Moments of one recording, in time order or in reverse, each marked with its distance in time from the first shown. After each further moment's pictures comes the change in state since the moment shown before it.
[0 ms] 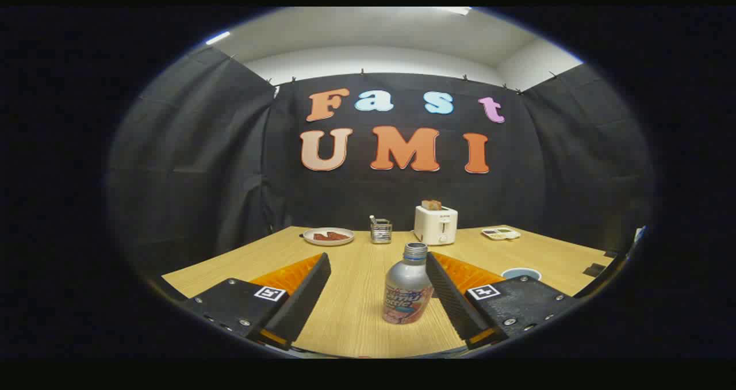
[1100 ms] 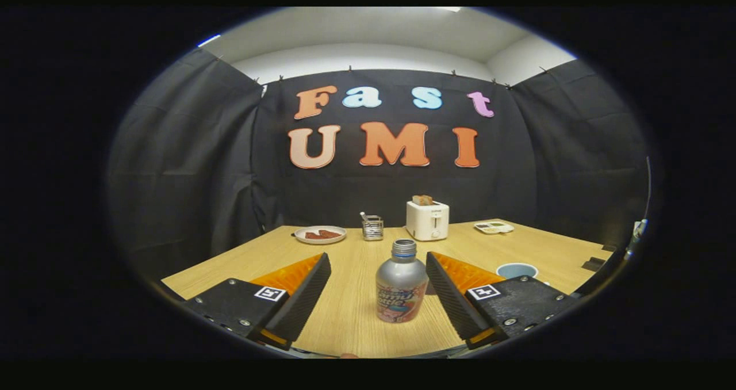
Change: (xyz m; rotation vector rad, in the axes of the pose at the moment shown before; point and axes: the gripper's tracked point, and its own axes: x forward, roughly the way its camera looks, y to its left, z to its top) arm 0.004 -0.023 -0.010 0.029 0.044 -0.078
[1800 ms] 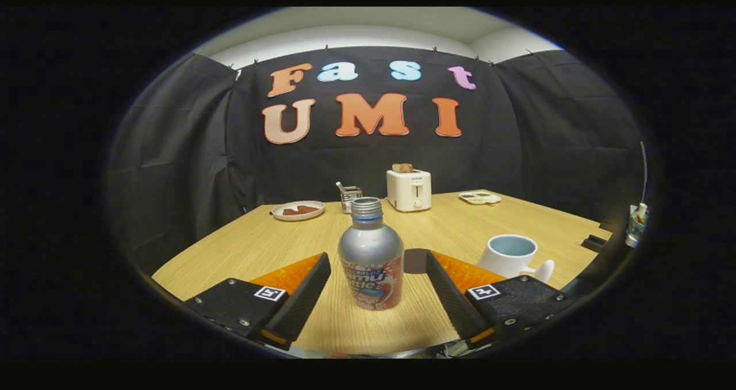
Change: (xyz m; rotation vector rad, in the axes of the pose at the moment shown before) arm 0.022 -0.026 -0.064 0.034 0.181 -0.069
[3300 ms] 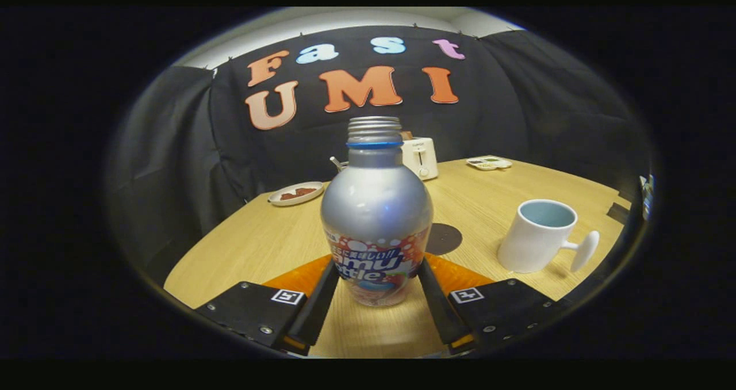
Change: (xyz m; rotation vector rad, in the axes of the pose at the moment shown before) arm 0.032 0.006 -0.027 0.145 0.125 0.039
